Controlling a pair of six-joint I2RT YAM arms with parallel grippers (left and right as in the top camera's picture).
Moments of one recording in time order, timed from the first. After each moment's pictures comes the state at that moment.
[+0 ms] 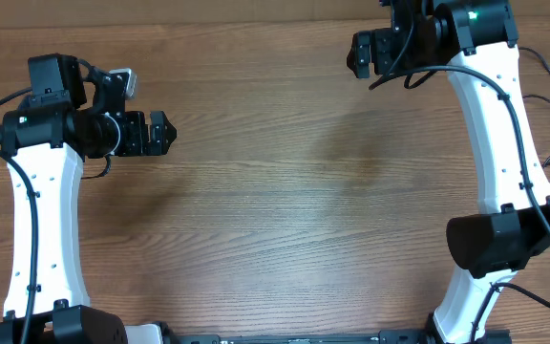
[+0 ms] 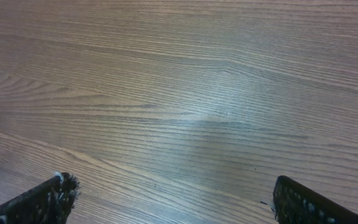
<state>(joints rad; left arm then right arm) 0.19 1.54 1.49 -1.11 0.38 0.14 0.18 2.02 2.28 -1.33 -0.17 0.04</state>
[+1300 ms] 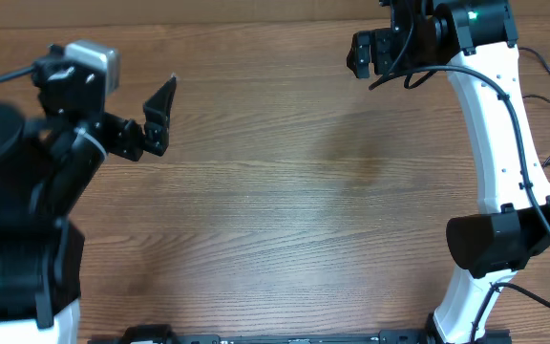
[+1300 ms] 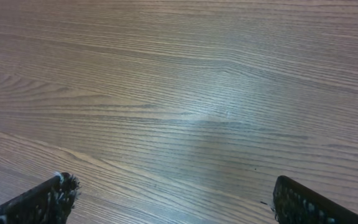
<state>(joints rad) 0.05 1.02 1.46 -0.58 0.40 0.14 0.18 2.02 2.28 -1.33 -0.17 0.04</state>
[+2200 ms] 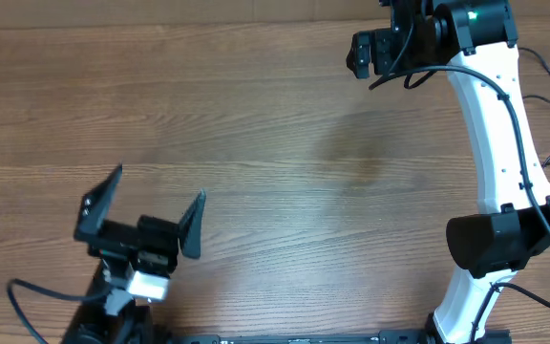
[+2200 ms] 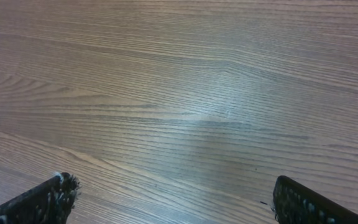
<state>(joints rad) 0.05 0.43 0.25 0.99 0.55 0.22 0.18 2.02 2.28 -1.33 -0.17 0.04</state>
